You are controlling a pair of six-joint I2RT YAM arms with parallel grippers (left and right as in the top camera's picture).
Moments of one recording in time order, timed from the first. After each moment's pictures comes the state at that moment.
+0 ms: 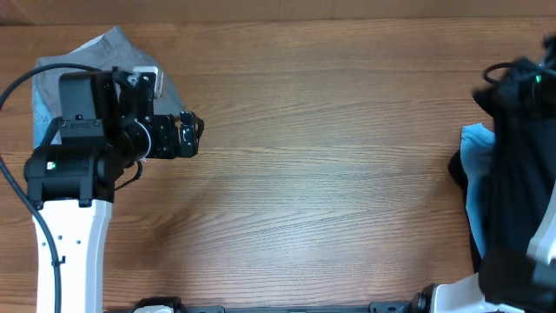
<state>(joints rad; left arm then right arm) 0.03 1.27 1.47 -1.08 0.31 -0.02 -0.26 1.69 2.10 -1.47 -0.15 0.27</state>
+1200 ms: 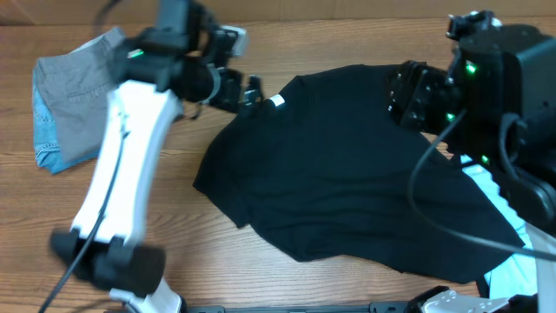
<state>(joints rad) -0.24 1.82 1.94 -1.23 0.35 0.05 0.44 1.46 2.26 -1.49 0.12 0.59</state>
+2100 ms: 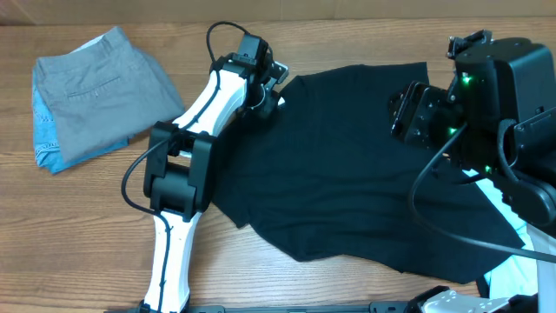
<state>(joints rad) -0.32 2.40 1.94 -0.79 0.17 0.21 0.44 1.46 2.26 -1.62 0.12 0.62</state>
